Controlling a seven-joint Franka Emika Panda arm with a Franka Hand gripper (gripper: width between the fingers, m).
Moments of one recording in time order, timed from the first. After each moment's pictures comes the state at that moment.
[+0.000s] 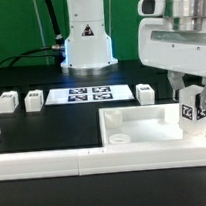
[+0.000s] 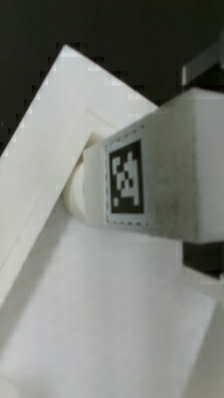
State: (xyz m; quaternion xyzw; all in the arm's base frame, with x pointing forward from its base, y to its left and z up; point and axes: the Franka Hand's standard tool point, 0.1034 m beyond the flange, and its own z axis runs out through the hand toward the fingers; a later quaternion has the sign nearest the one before) arm 0.633 0.111 0.078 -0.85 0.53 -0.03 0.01
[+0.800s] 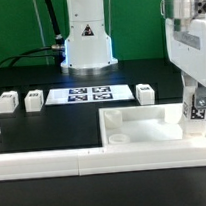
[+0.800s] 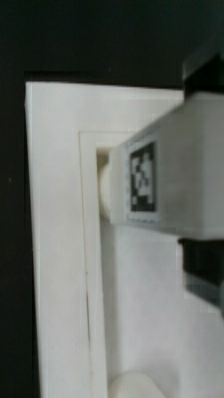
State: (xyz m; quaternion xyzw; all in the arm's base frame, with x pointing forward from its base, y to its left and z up) arm 0.627 0.119 0.077 -0.71 0.70 -0.01 0.02
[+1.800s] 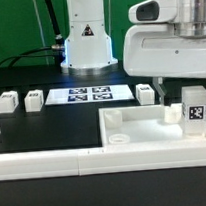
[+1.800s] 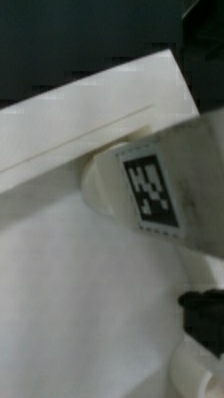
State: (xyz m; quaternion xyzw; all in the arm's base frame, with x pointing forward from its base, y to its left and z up) arm 0.630 0.118 0.072 -0.98 0.22 -0.03 0.01
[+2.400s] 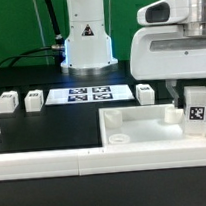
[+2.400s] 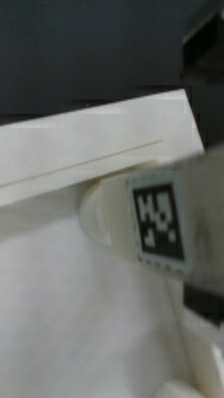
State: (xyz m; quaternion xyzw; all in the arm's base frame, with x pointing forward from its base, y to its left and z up) arm 0.632 0.128 0.071 -0.99 0.16 -0.05 0.01
